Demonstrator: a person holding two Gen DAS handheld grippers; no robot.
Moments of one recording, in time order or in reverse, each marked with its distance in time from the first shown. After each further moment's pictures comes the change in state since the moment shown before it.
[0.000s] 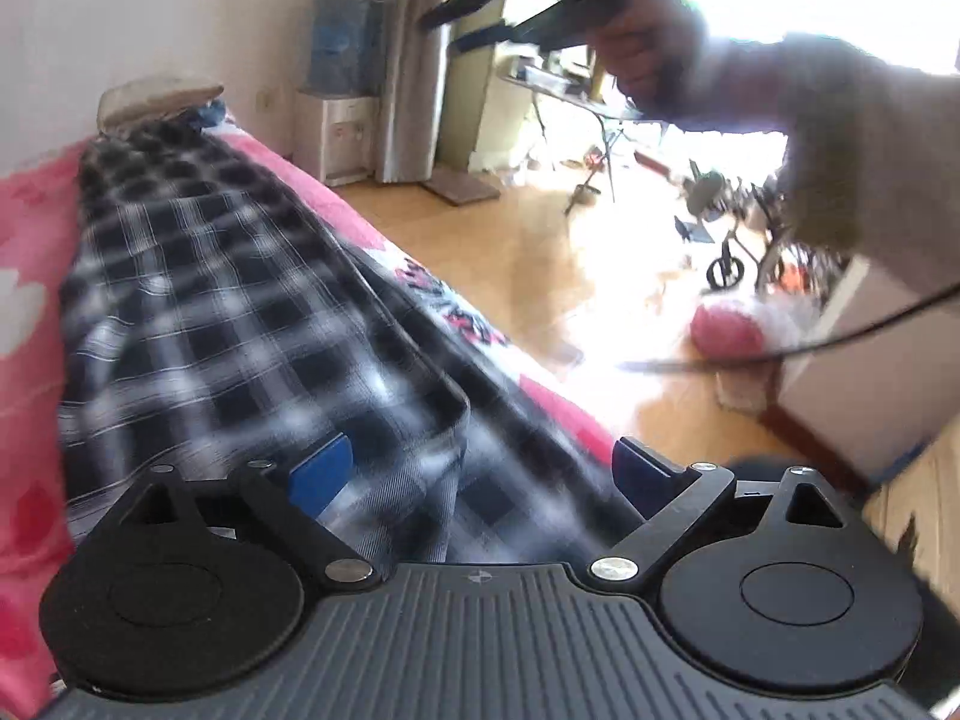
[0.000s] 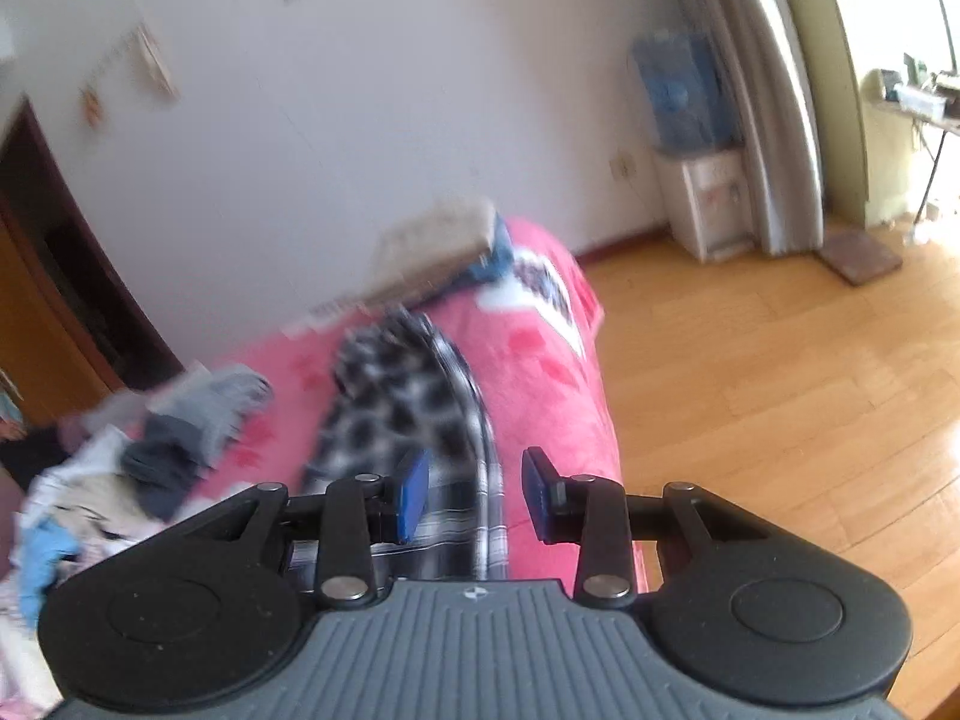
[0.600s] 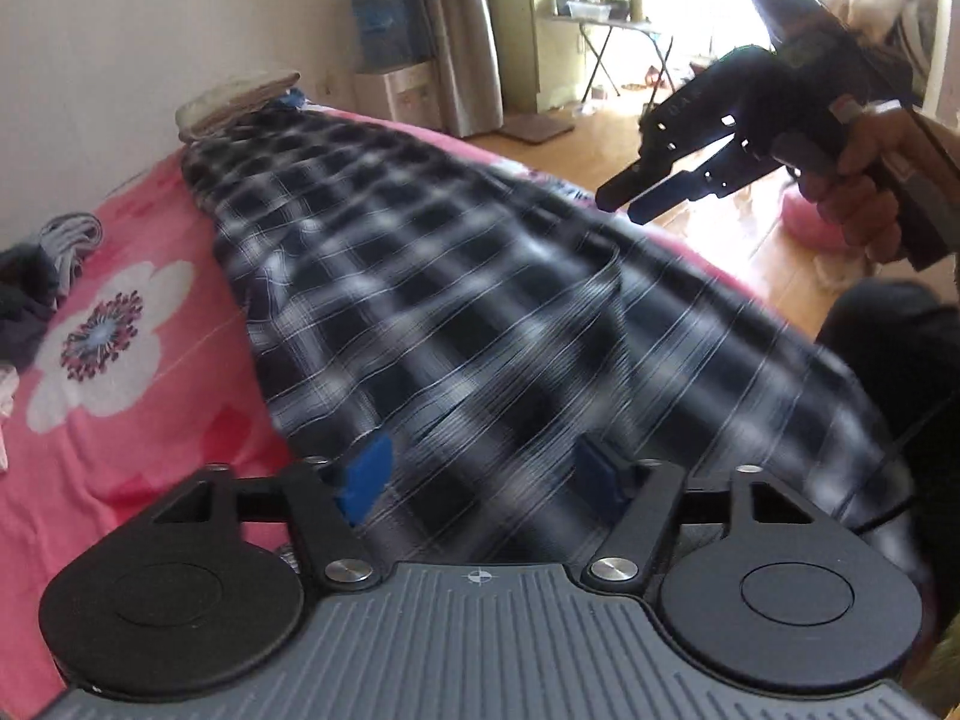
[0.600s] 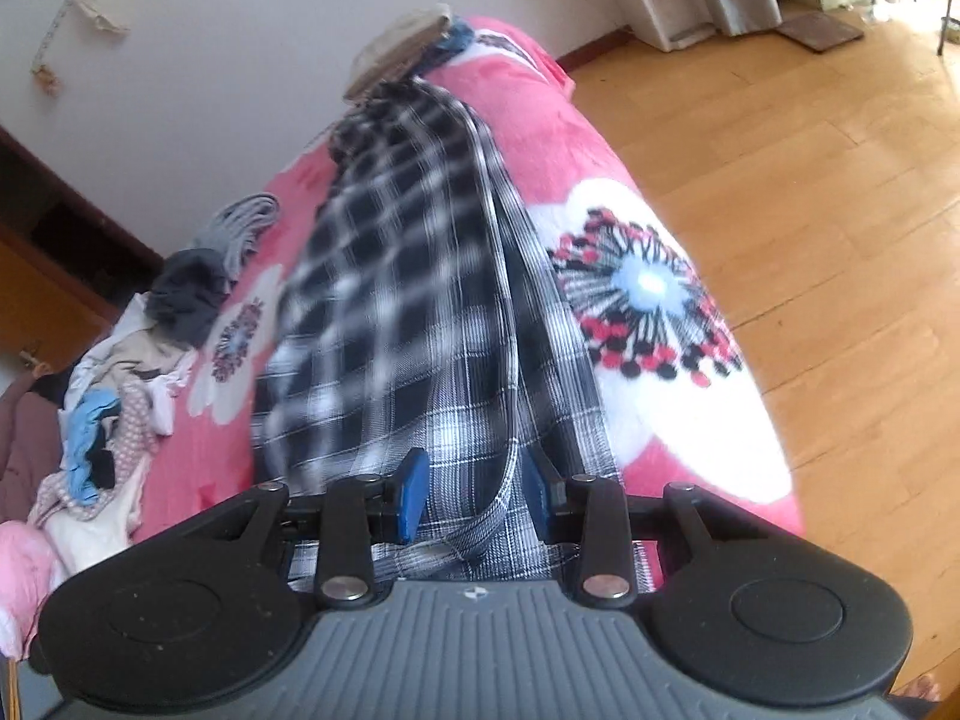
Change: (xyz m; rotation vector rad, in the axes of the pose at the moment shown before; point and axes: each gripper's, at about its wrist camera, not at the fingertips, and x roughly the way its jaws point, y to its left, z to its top) left arm -0.035 0.043 -0.042 0.169 0.103 0.227; right arm -0.029 0.009 -0.194 0.223 0.312 0.011
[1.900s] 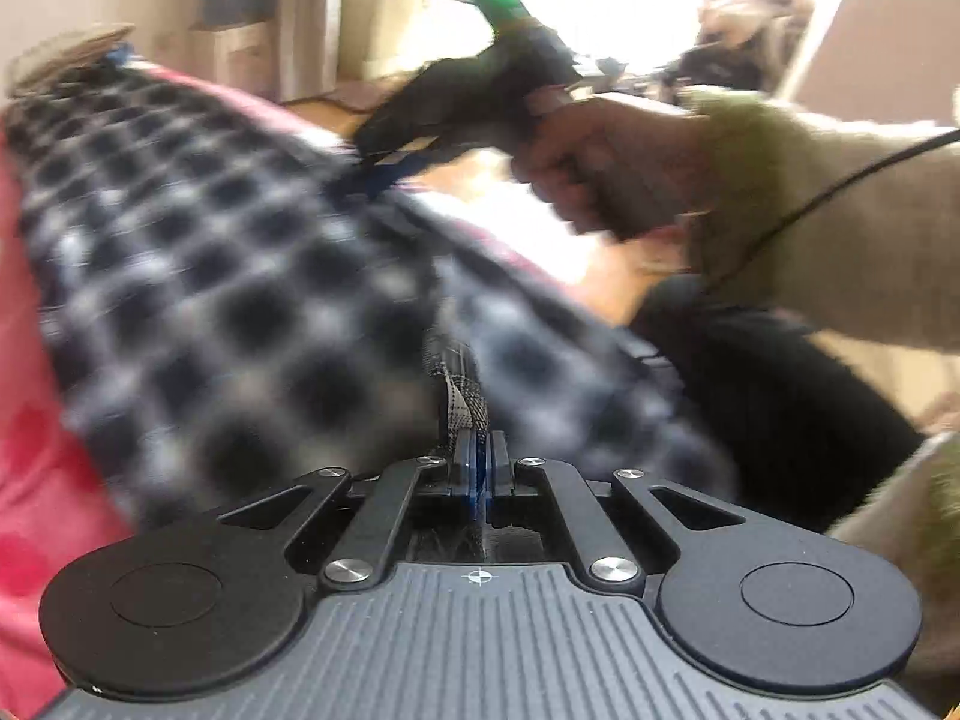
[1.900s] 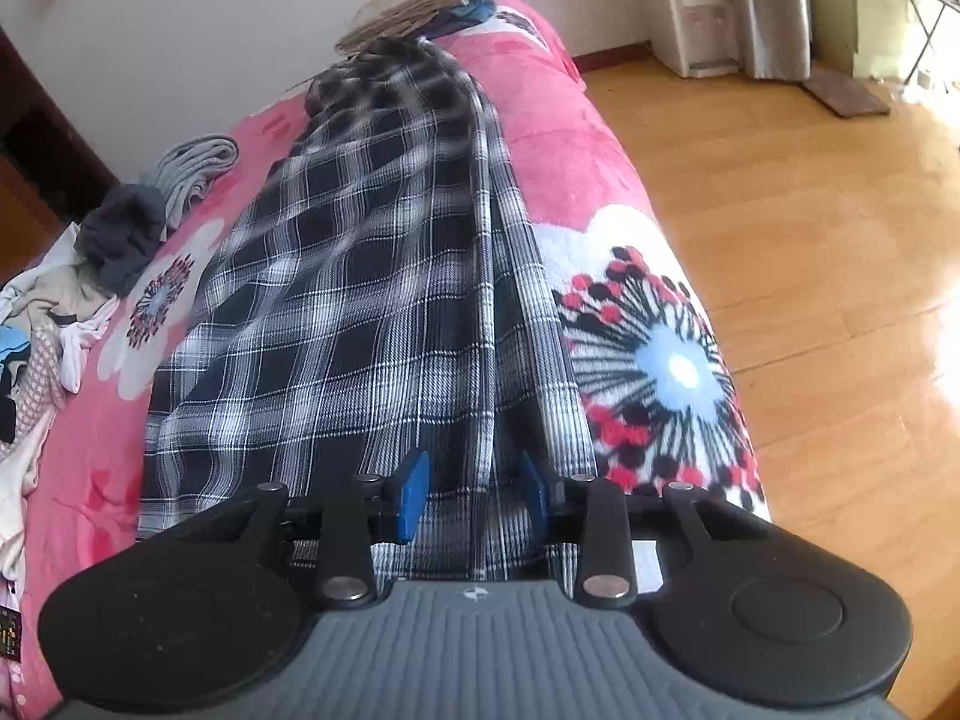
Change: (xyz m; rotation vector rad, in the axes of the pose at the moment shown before) left arm -0.011 -0.030 0.001 -0.006 0.053 -0.468; right arm 0.068 0.014 0.028 -0.205 0.020 -0.133
